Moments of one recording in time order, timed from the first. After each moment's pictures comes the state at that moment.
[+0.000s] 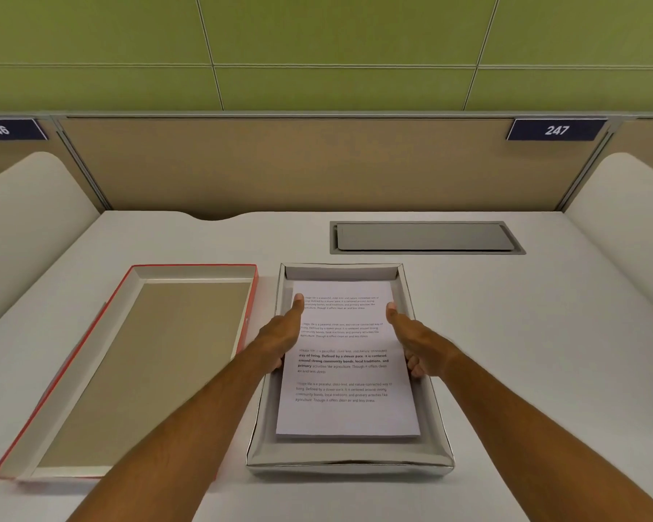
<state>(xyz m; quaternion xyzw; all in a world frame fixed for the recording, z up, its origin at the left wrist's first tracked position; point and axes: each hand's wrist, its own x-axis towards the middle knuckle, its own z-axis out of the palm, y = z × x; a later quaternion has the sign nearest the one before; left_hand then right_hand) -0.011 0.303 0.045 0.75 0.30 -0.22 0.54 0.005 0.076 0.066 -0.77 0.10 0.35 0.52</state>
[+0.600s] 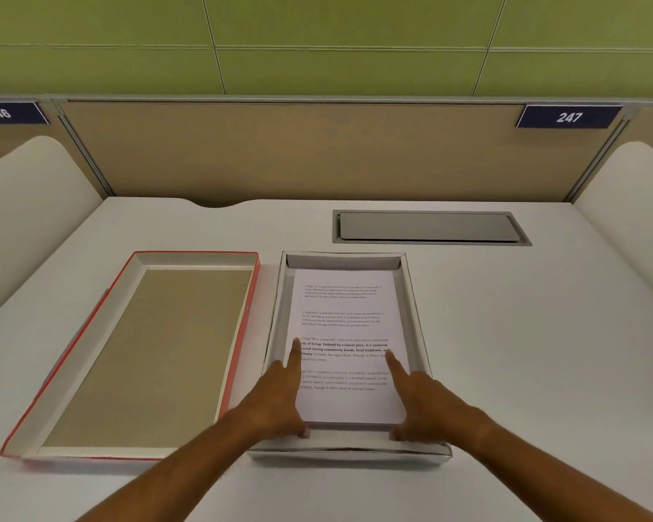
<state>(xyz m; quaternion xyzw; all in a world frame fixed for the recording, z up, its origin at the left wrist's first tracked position) -0.105 0.291 0.019 0.93 0.06 -0.27 0.24 -0.071 0.056 0.034 -0.92 -0.17 0.33 0.10</state>
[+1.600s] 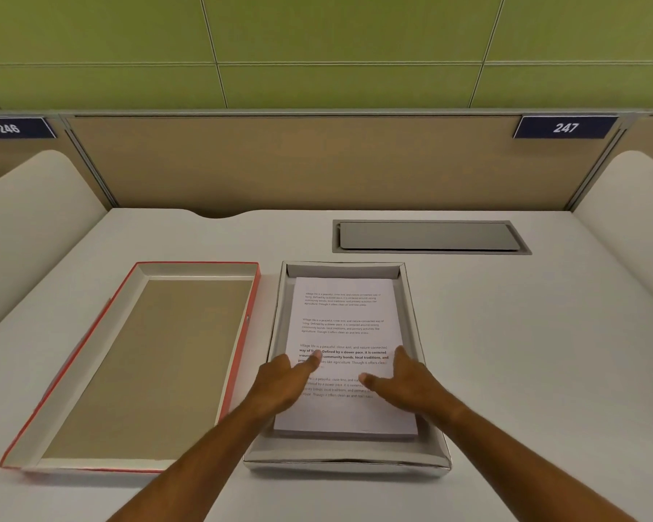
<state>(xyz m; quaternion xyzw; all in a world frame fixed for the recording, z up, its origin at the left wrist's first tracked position) -0.080 0.283 0.031 0.86 0.23 -0.17 0.42 -0.039 0.070 0.022 -0.91 -0.06 0.24 0.34</state>
